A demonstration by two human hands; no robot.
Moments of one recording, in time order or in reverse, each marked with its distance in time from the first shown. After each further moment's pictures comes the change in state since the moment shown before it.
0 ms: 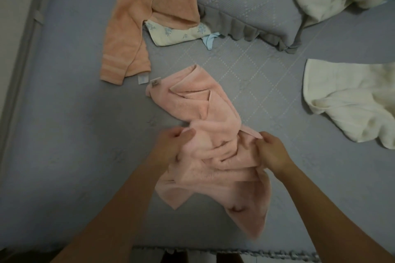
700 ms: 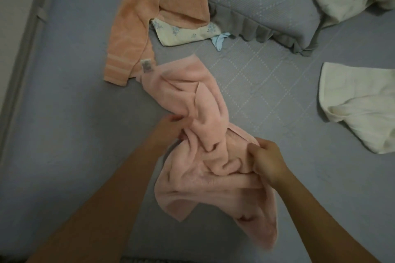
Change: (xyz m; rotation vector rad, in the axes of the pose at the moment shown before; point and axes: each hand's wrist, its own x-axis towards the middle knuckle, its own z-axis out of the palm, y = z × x) left_hand 0.062 0.015 -0.023 -0.029 0.041 -0.029; right_hand 0.008 -0.010 0.038 0.129 -0.060 -0.017
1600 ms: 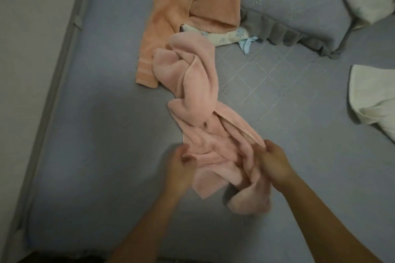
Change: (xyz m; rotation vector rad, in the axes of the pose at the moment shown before) left_hand -0.061 -0.086 -0.031 0.130 0.325 0.159; right_hand -0.018 -0.018 0.064 -0.014 0.035 0.068
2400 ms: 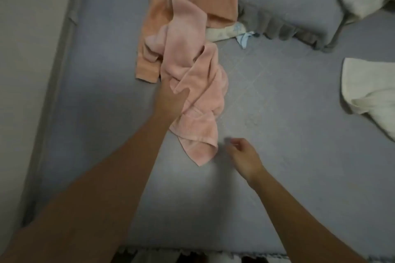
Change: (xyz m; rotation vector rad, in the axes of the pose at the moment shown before) left_hand 0.119 0.092 -0.035 0.228 0.020 0.138; right_hand -0.041 -0.024 0.060 -0.078 -0.070 0.040
